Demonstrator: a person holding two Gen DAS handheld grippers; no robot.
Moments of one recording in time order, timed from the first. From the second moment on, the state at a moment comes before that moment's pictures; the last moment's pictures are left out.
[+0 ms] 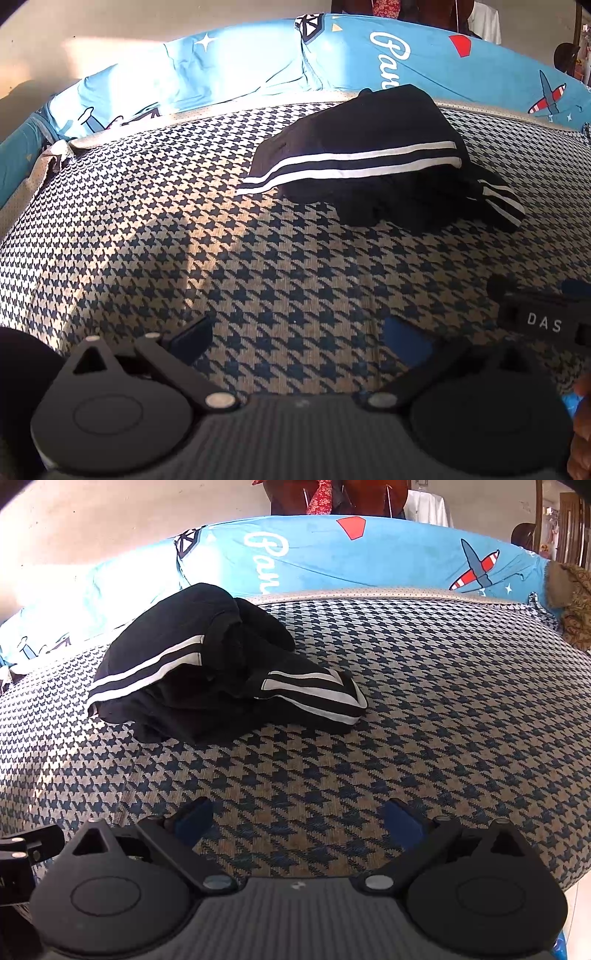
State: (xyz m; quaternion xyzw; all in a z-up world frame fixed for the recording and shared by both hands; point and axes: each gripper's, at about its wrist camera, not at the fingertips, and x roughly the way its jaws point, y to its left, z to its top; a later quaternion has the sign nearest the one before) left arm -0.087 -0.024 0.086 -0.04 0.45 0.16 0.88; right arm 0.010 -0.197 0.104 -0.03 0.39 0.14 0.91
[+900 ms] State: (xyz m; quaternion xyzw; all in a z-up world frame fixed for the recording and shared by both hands) left arm -0.087 -0.026 0.086 -0.03 0.45 0.16 0.88; right arm 0.011 -0.200 0.103 -0.03 0.40 0.13 0.91
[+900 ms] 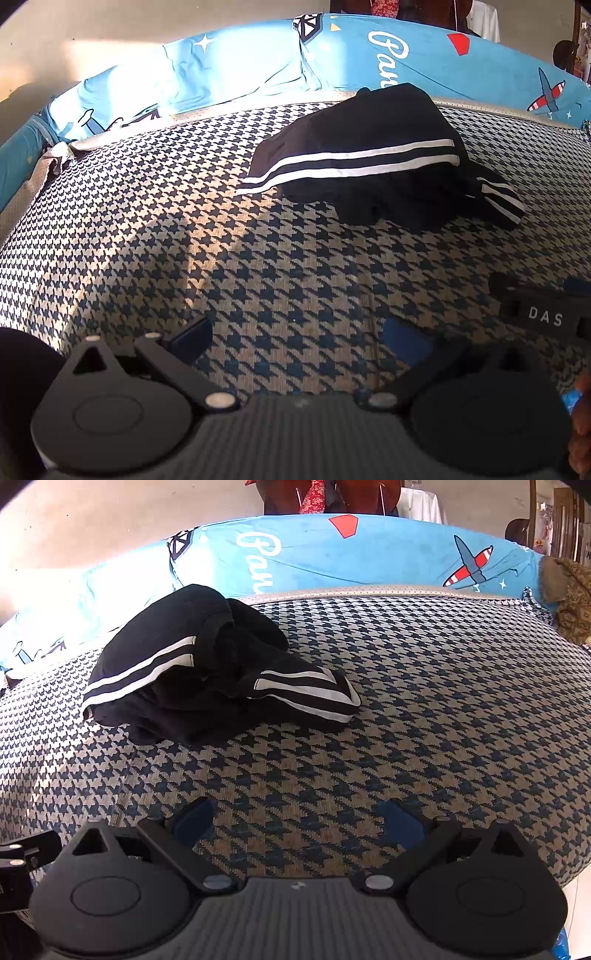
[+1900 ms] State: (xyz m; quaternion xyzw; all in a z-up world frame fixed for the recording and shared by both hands) left arm -0.087 -0.025 0.086 -0.03 0.45 0.16 0.88; right arm 0.012 -0.198 0.101 -0.03 0.40 0.13 0.91
